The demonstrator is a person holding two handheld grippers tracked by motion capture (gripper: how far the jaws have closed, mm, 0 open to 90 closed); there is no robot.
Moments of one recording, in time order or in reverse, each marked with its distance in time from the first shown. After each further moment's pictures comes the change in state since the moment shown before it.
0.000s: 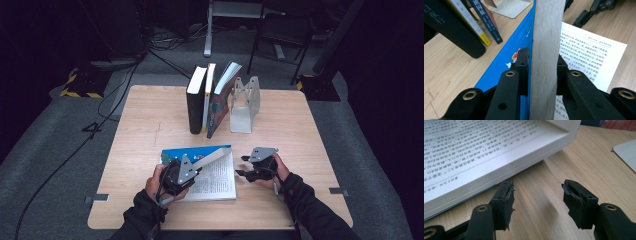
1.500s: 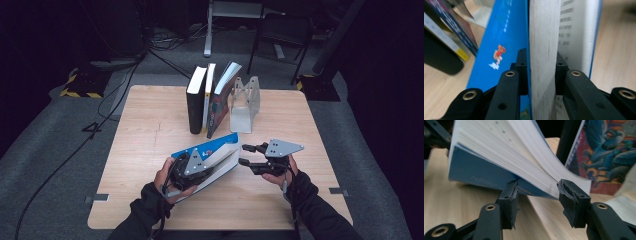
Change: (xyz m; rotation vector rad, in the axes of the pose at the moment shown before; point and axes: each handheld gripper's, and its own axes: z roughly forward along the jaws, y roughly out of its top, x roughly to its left) left arm -0.001 0.031 0.007 -0.015 -0.155 0.002; right arm 0.009 0.039 -0.064 -0.357 0.012 -0.004
